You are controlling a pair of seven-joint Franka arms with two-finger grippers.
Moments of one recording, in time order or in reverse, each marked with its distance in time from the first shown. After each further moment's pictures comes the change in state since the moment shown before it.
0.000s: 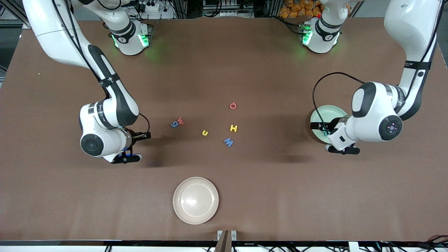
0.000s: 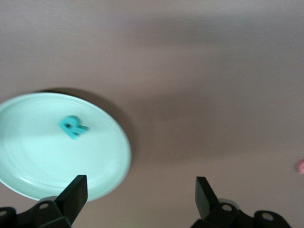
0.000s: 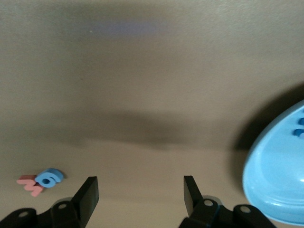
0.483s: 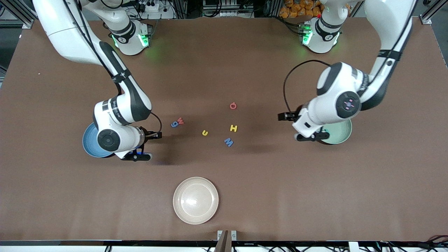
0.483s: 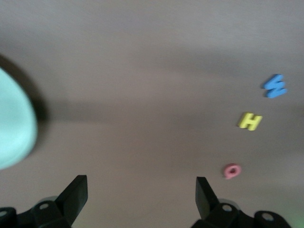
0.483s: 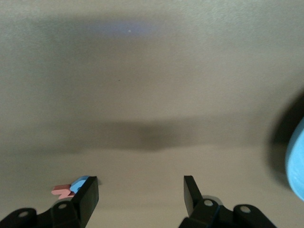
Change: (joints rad) left arm -0.024 -0.032 -0.220 -0.073 0.000 0.137 -0.380; right arm 0.067 0.000 0.005 -0.002 0.005 0.033 0.150
